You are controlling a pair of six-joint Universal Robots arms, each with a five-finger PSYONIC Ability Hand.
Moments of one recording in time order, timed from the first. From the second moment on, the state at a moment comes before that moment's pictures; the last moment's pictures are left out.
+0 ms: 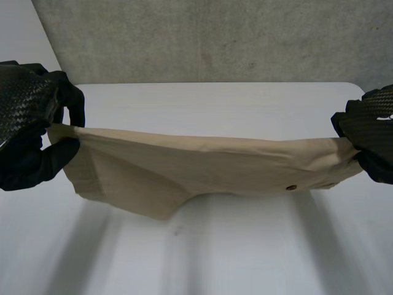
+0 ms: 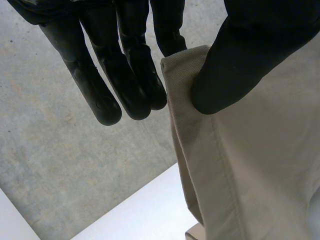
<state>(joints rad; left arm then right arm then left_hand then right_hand) 4.24 -1.07 -1.69 2.80 -1.57 3.36 1.70 -1.94 1.71 0.43 1.24 2.38 1.12 1.20 1.19 1.19 0.96 0.96 1.18 1.19 1.19 0.99</state>
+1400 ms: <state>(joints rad) 4.23 -2.43 -1.04 3.43 -1.55 3.60 1.89 -0.84 1.17 -0.09 1.56 2.30 0.20 0.22 0.23 0.22 0.05 0.21 0.25 0.25 0.26 0.10</state>
